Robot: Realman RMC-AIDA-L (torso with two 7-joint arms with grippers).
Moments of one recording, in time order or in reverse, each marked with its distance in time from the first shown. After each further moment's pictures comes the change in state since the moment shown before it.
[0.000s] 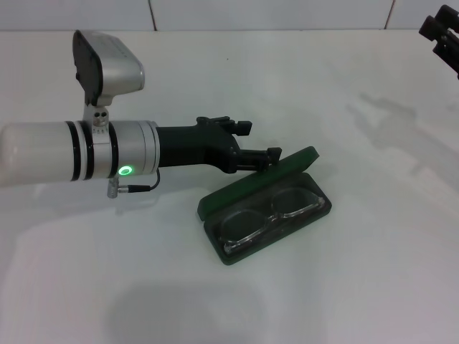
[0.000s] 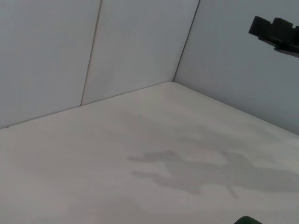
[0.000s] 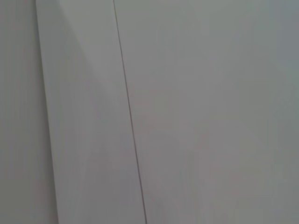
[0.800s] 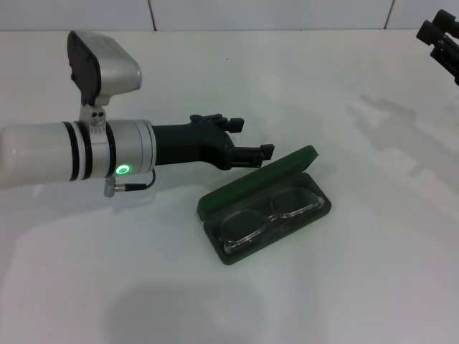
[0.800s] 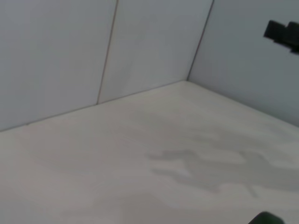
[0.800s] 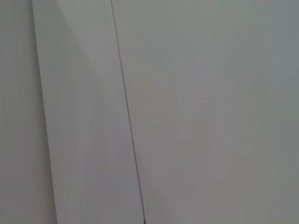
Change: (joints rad) left arm 0.006 -0.001 -0.004 -0.002 -0.001 -0.039 0.007; right arm -0.003 0.002 -0.009 0.004 0.000 0.014 -0.002
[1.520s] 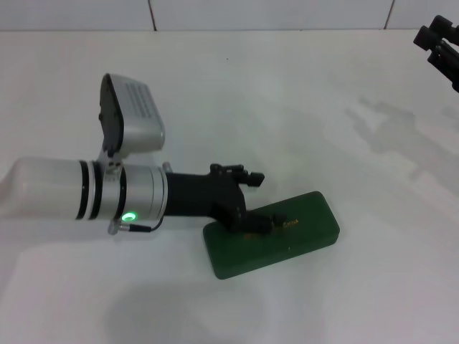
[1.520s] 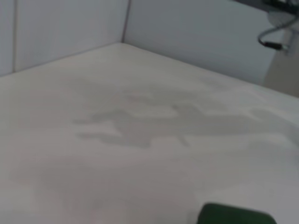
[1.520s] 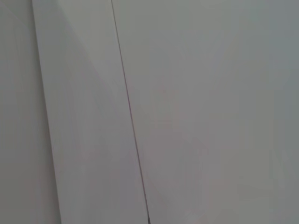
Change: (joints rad) left arm 0.035 -0.001 0.141 -0.008 0.006 0.080 0.118; right arm -0.005 0.002 -0.008 0.011 0.002 -0.006 0.001
